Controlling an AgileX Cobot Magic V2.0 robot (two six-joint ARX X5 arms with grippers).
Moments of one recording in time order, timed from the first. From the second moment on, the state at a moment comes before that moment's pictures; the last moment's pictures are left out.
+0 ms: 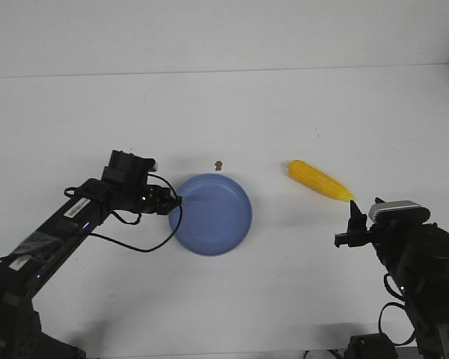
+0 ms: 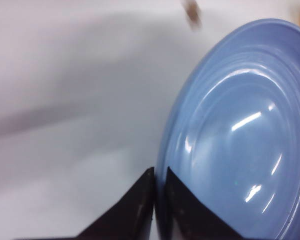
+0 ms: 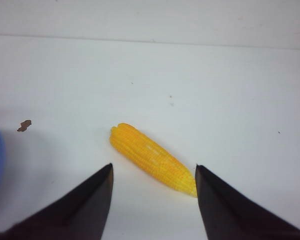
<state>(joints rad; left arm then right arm) -0.35 1.64 1.19 -0.45 0.44 -0.21 0.05 0.63 0.89 -0.65 -0.05 0.03</state>
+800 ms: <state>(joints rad) -0.44 1.64 1.04 -0.32 0.41 -0.24 0.05 0.63 0.89 -0.64 -0.05 0.03</state>
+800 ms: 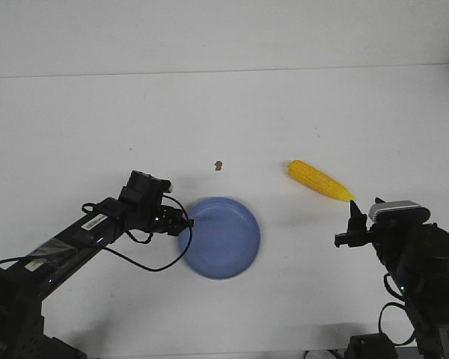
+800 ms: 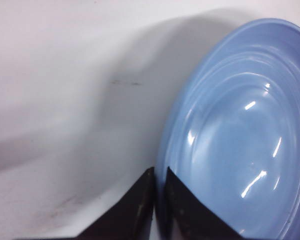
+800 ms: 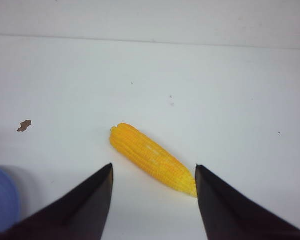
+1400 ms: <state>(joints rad) -0.44 1.64 1.01 -0.30 0.42 -0.25 0.05 0.63 0.89 -0.65 -0.05 0.03</state>
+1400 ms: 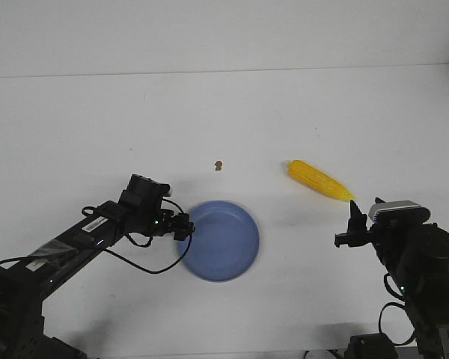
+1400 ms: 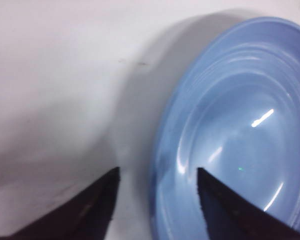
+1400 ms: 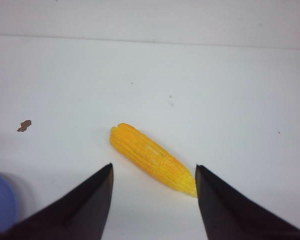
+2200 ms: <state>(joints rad) -0.28 1.15 1.01 -0.48 -0.02 0.02 0.05 0.64 0.89 -0.64 -0.05 0.01</state>
